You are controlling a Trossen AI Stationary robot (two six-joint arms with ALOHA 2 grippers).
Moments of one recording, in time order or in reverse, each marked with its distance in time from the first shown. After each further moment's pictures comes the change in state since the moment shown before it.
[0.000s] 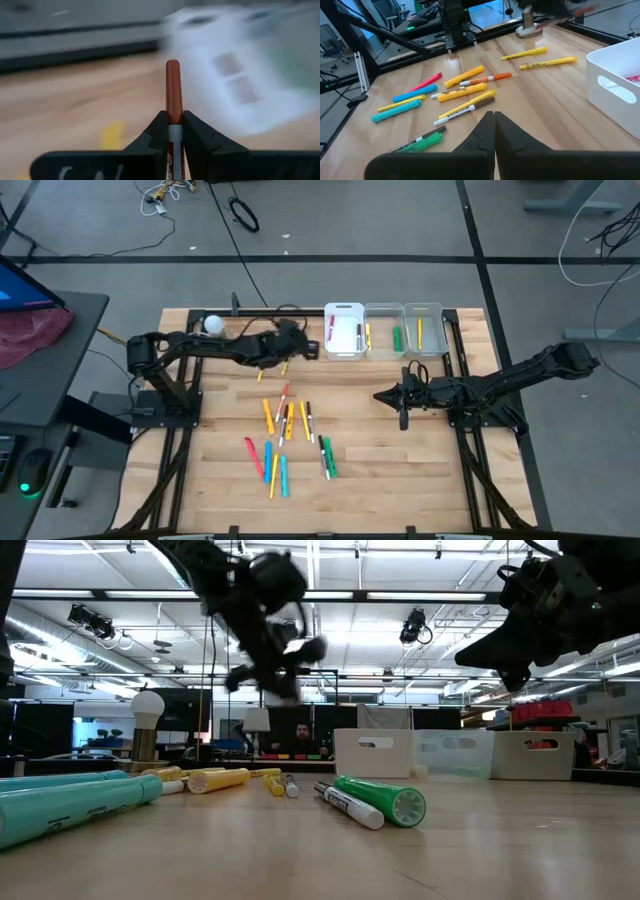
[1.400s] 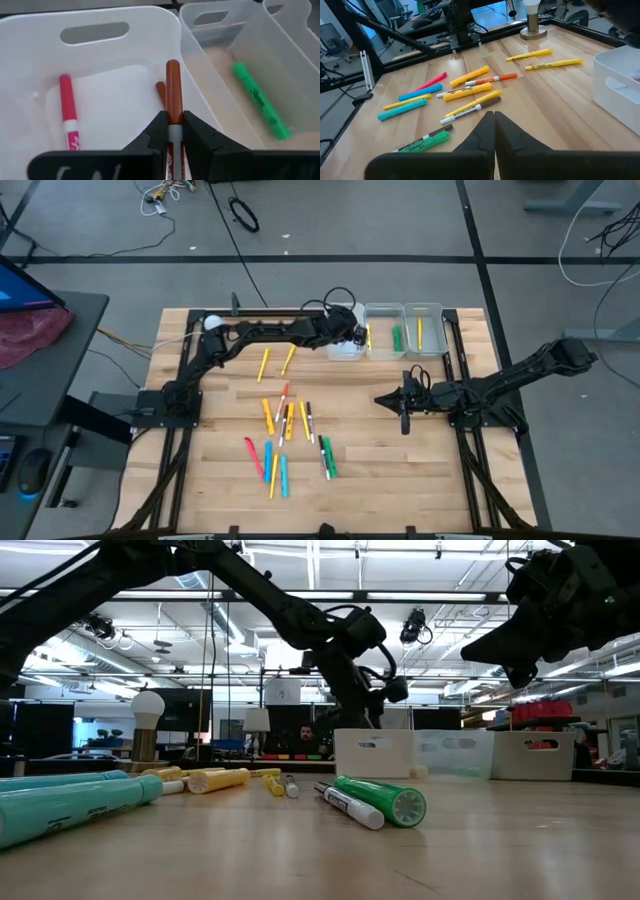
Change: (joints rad) left arm 0.095 0.615 0.702 -0.031 0.207 0.075; right arm 0.080 0.000 0.000 0.004 0.070 0.006
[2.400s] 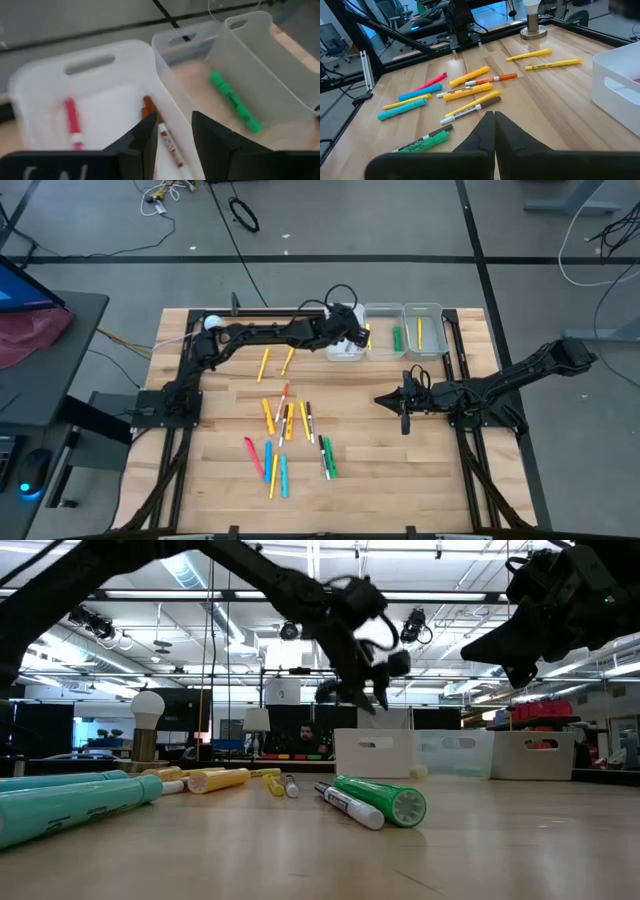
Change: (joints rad) left arm -0.050 -0.087 -0.002 -0.036 -0.066 0.097; right arm 0.000 0.000 0.000 0.000 0.000 0.000
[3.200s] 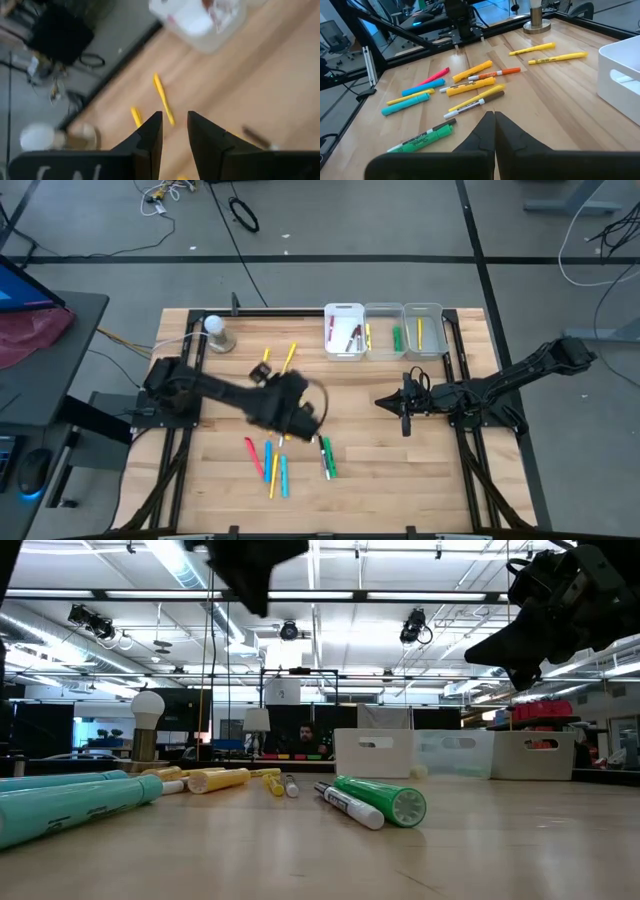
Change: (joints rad) left arm -0.600 -0.324 -0.011 -1.291 -0.460 -0.446; right arm 0.019 0.000 0.000 -0.022 0.000 0.022
